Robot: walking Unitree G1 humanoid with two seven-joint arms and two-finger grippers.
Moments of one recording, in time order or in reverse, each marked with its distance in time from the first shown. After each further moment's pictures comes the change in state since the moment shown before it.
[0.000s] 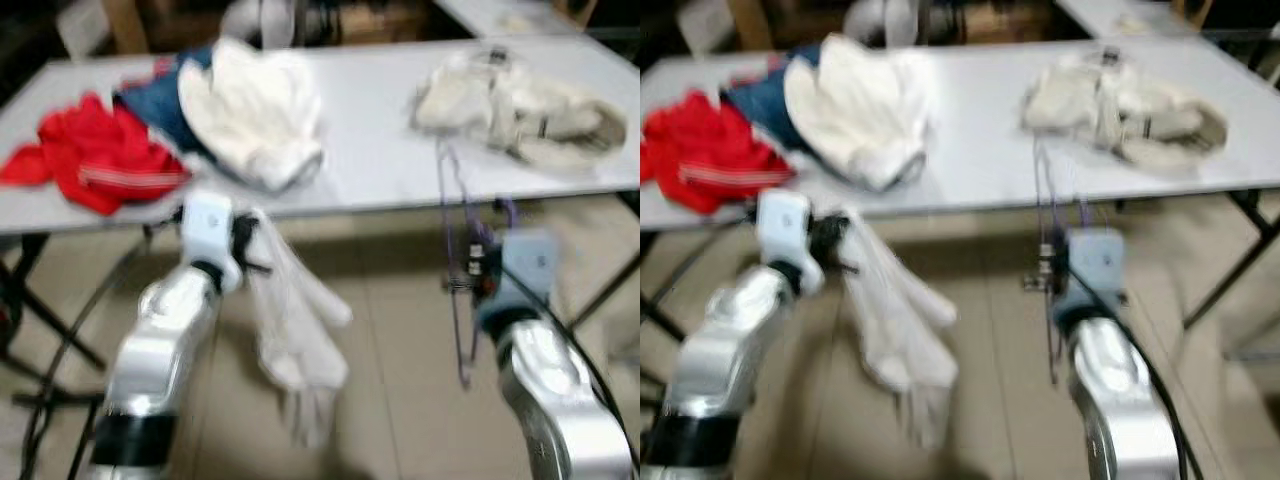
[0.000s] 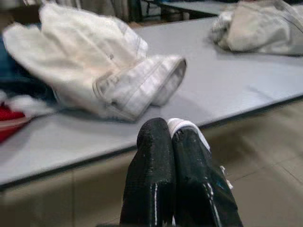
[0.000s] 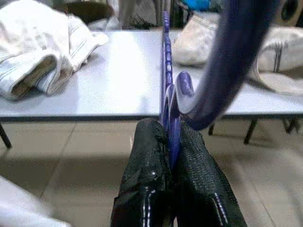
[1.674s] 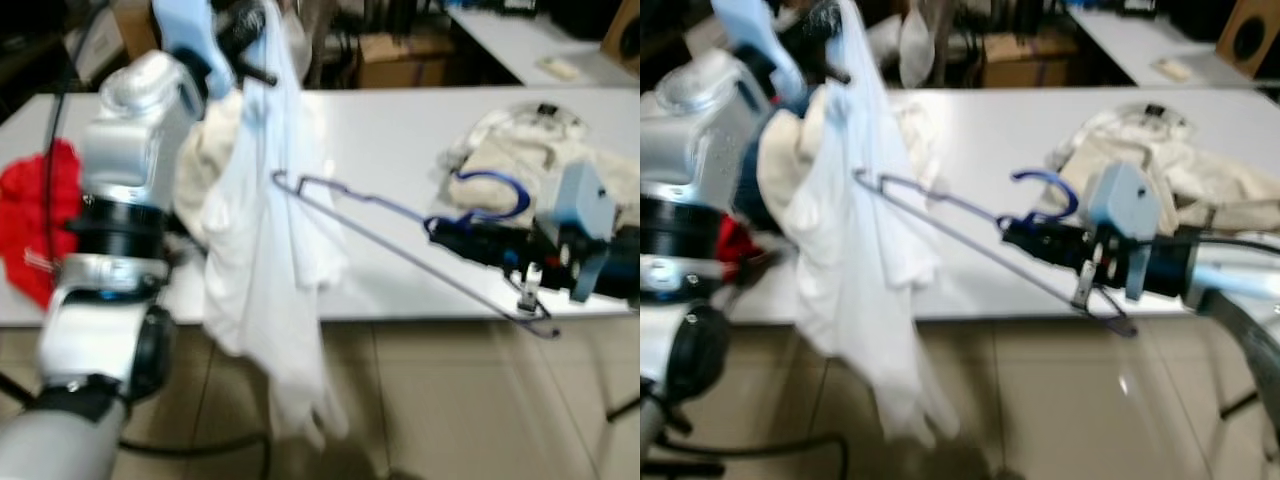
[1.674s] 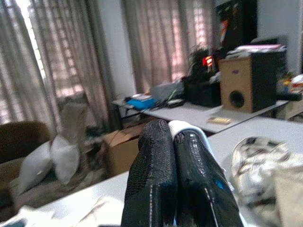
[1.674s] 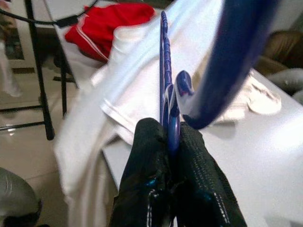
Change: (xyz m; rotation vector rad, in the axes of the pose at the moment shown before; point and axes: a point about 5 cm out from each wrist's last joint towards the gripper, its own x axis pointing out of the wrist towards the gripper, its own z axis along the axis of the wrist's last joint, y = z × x) left arm 0.068 0.020 0.188 0.100 -0.368 -0.208; right arm -0.006 -0.037 0.091 -0.396 0.004 0.983
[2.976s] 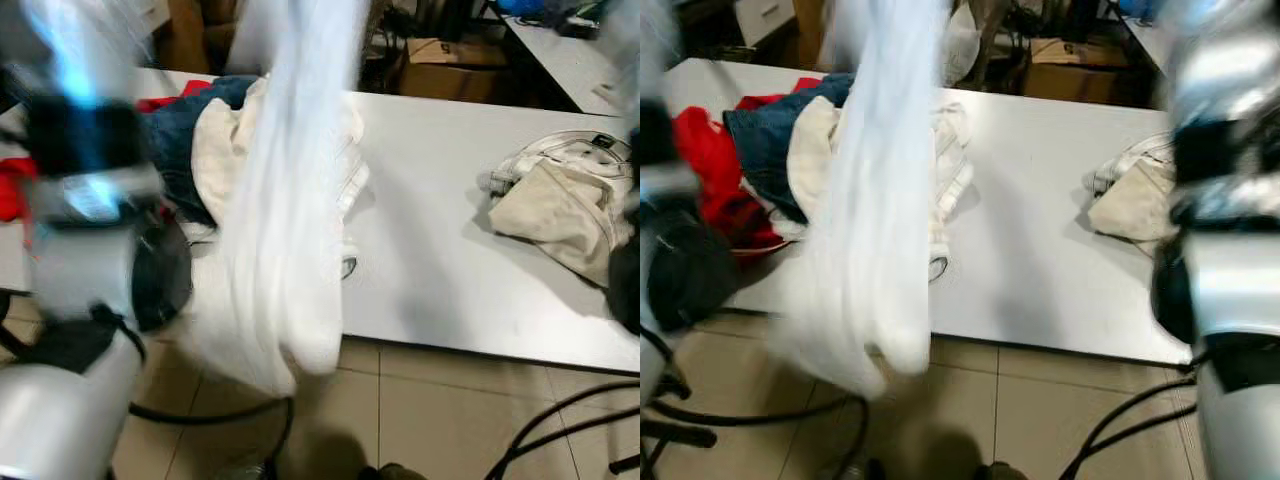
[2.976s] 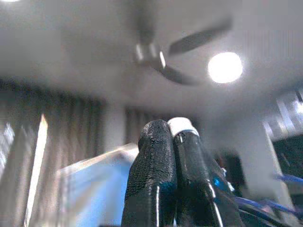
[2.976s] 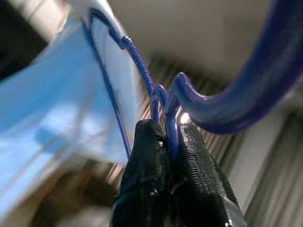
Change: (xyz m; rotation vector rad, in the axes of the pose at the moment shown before) left arm -0.017 -0.004 0.179 -0.096 -0.741 -0.081; right arm 0.011 -0.157 0.176 -0.409 -0.646 -0.968
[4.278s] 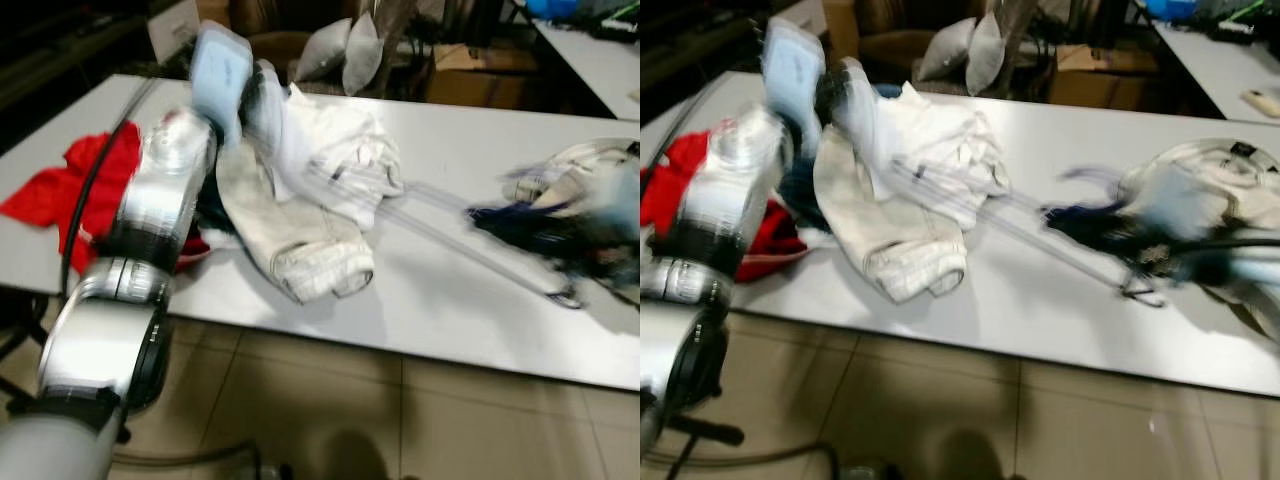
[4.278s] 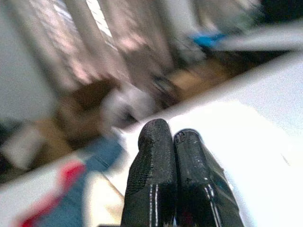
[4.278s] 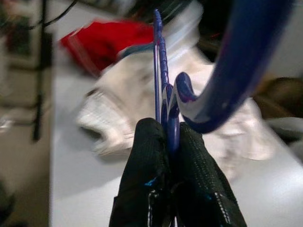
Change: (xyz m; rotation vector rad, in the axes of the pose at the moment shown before) left arm -0.200 0.031 -0.198 0.283 1.039 0.011; right arm -0.228 0.031 -0.045 0.324 0.529 0.873
